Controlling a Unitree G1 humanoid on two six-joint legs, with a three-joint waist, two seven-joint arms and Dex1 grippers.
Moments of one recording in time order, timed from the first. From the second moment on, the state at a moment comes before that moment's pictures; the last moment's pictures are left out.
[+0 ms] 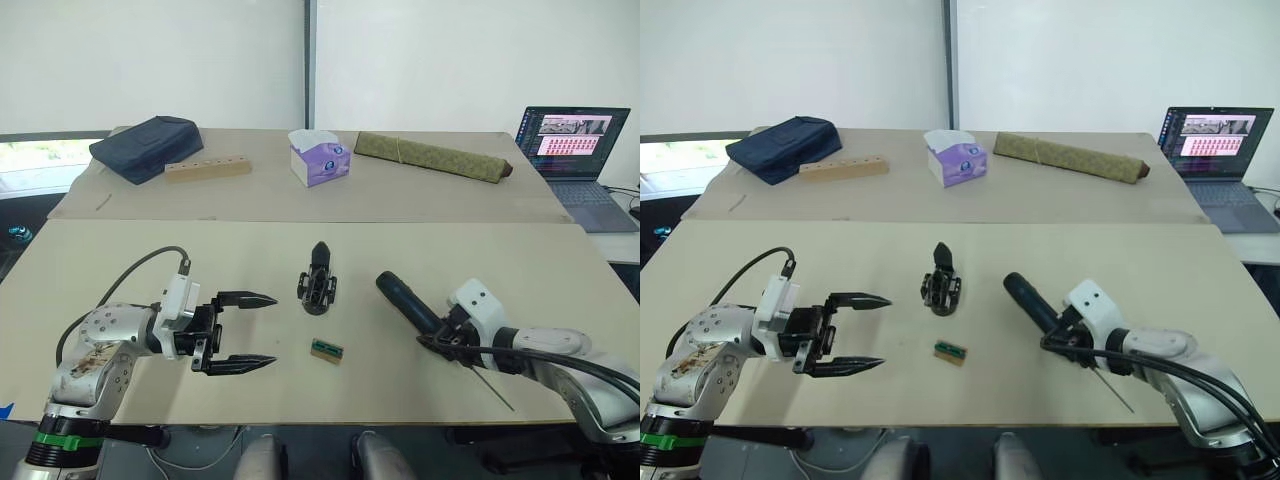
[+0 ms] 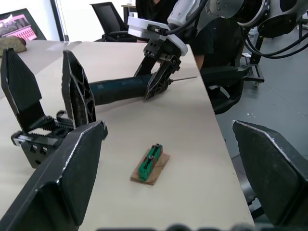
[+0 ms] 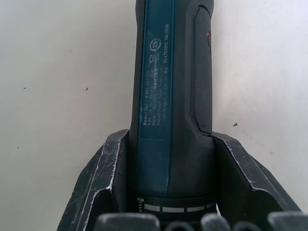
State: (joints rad) left arm -0.15 0.71 0.08 -0.18 -0.62 0.17 -1.41; right arm -0.10 -0.81 -0.01 -0.46 0.41 0.97 0.64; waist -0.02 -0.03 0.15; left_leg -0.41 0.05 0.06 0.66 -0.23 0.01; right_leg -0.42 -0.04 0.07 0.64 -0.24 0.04
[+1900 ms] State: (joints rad) left arm -0.04 0.76 0.07 -0.29 -0.63 0.22 -1.37; right arm -0.82 -1.07 0.69 -0.17 0.36 1.36 0.96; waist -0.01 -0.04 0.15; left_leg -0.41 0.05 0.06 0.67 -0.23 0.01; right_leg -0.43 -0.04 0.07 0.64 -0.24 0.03
